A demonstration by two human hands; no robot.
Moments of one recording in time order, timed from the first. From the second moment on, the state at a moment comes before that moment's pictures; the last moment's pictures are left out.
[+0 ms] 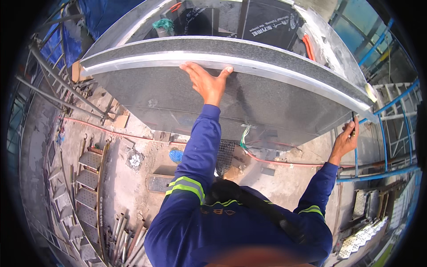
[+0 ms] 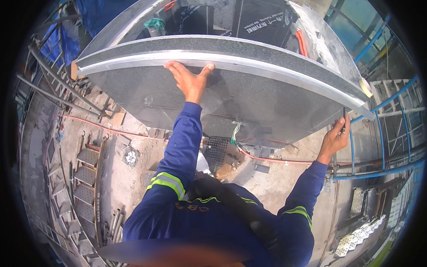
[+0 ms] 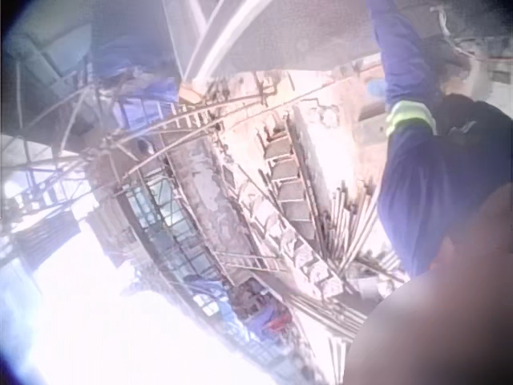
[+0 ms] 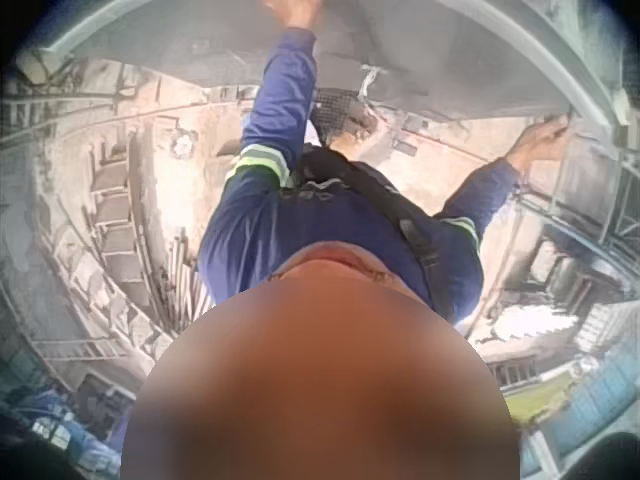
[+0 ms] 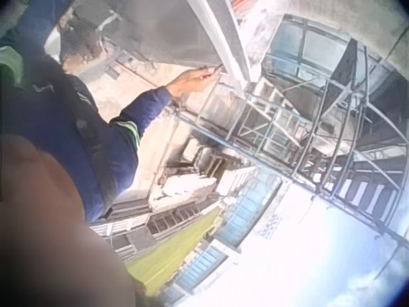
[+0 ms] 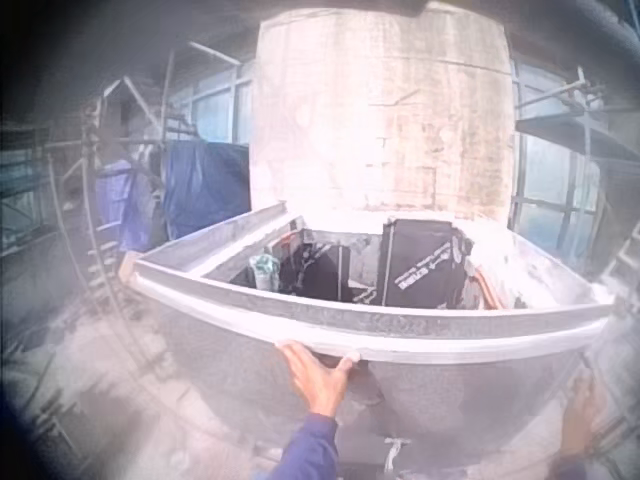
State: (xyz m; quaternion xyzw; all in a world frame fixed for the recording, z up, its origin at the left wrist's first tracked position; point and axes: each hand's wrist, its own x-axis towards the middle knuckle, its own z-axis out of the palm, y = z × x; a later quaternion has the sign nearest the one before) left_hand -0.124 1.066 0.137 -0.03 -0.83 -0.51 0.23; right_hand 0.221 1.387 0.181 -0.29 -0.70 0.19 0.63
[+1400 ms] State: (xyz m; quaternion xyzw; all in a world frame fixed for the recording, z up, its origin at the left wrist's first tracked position) left_hand -0.127 1.069 0.129 -0.13 -0.71 -0.64 0.27; right_hand -0.504 0.650 0.284 0.56 -0.76 -0.17 0.29
